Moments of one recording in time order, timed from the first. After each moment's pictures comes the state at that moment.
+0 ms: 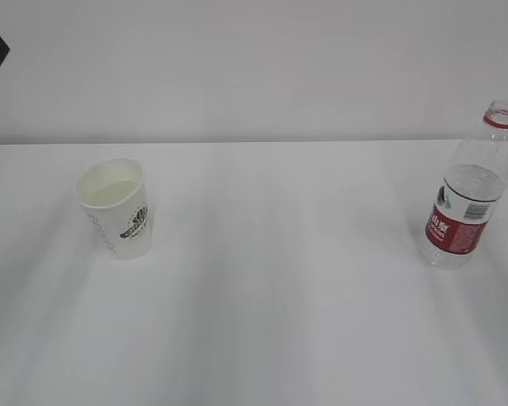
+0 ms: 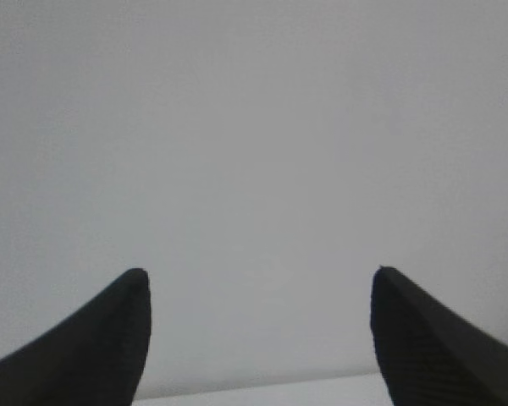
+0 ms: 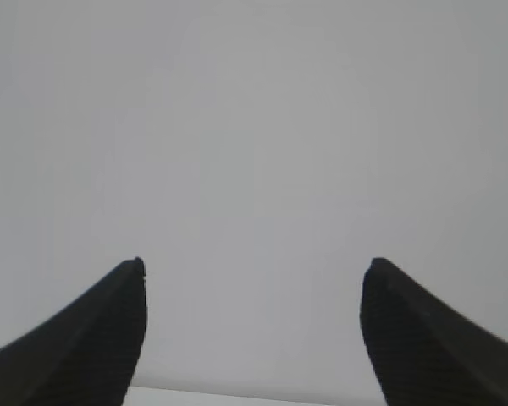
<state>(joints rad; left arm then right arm) -0.33 1.07 -0.33 0.09 -0.92 -0.35 0.12 0.74 -0.68 0.43 -0.04 -0.49</state>
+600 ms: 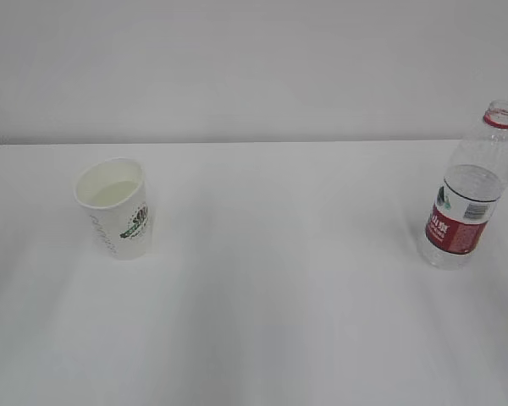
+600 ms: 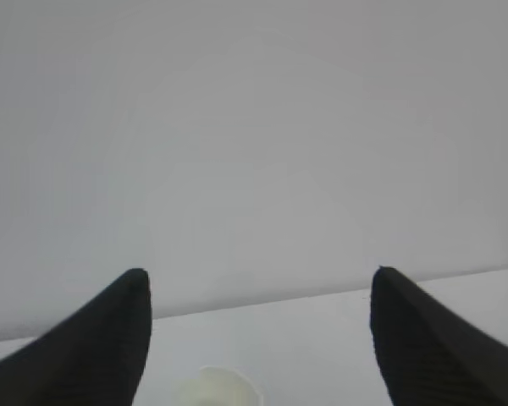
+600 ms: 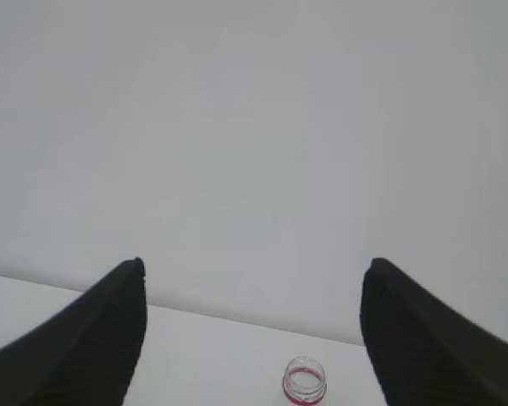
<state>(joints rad) -0.33 0.76 -0.49 0.18 -0.19 -0.35 0.12 0.63 -0.73 0.43 0.28 -0.49</state>
